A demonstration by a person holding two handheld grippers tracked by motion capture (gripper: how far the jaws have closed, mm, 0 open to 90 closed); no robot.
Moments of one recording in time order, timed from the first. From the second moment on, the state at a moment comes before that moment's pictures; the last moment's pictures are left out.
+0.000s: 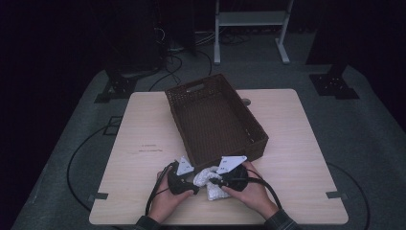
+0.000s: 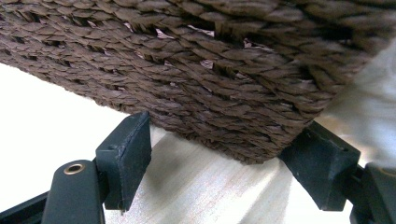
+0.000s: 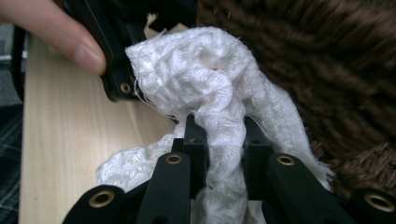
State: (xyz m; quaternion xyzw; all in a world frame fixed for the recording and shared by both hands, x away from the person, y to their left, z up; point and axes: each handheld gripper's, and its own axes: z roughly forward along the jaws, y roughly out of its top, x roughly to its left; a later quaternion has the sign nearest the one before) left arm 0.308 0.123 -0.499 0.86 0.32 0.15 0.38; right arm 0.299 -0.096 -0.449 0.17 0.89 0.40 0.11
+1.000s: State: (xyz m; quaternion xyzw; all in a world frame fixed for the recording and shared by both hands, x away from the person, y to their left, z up) left arm 0.308 0.123 -0.499 0.85 0.32 0.15 0.38; right arm 0.289 -0.125 -0.407 0.19 0.85 0.47 0.14
